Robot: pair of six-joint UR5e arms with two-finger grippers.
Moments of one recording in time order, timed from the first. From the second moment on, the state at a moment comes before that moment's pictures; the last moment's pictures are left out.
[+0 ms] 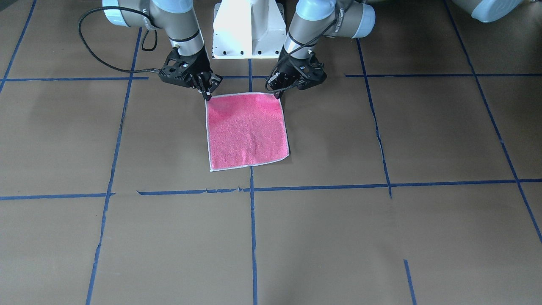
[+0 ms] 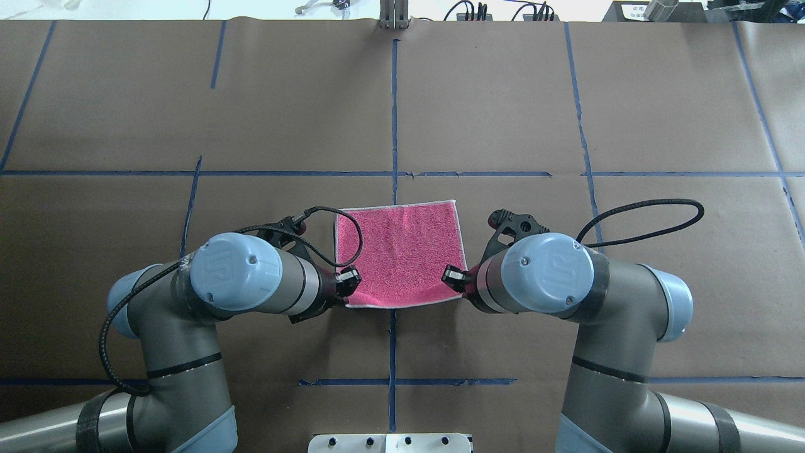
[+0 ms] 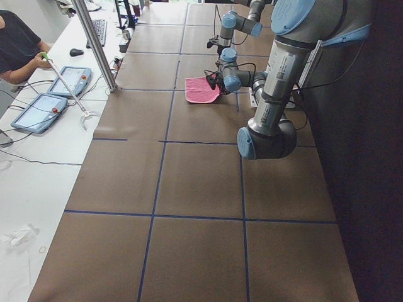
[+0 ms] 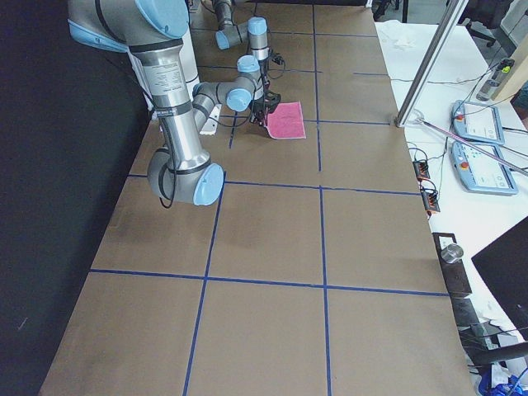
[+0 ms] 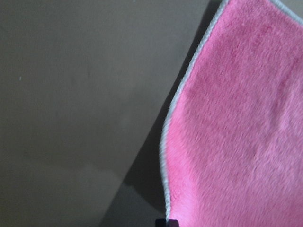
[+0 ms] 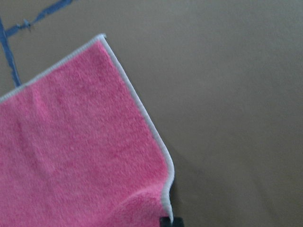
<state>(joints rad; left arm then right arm) -0.40 -2.07 -1.82 -1.85 -1.77 -1.90 0.40 -1.13 1.92 -1.48 1.71 1.74</state>
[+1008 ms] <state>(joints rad) -0.52 -2.19 -1.61 -1.89 -1.77 -1.89 0.56 -0.88 1.54 -1.44 1.73 1.73</state>
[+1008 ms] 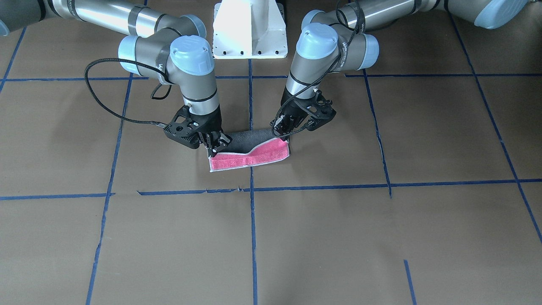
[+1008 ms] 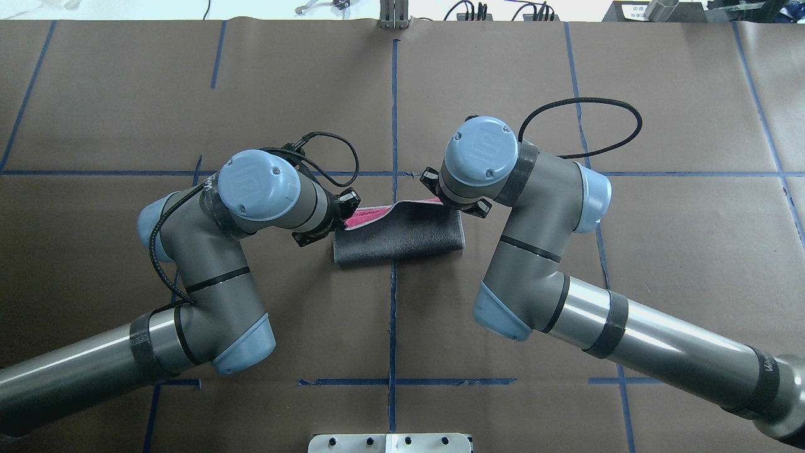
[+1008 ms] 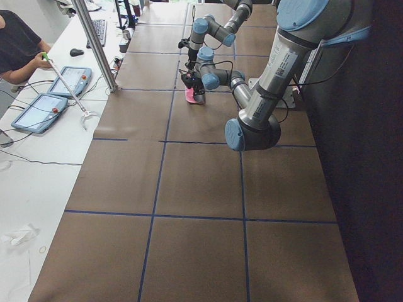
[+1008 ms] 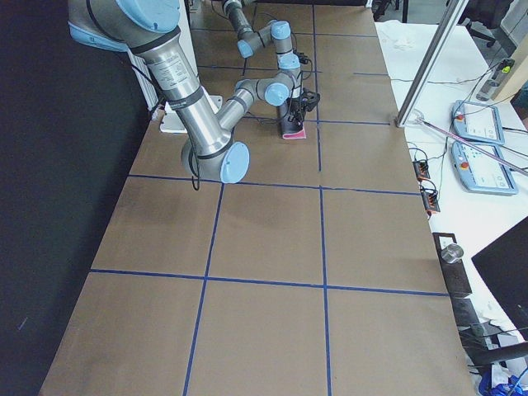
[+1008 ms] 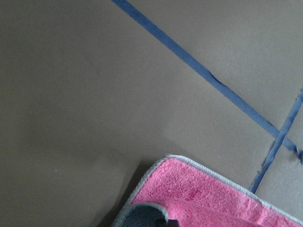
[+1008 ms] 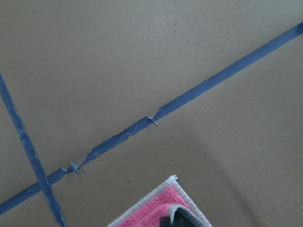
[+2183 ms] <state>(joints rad) -0.52 -2.18 -1.60 -1.96 -1.78 -1.96 0.64 -0.94 1.59 -1.39 1.89 1.65</state>
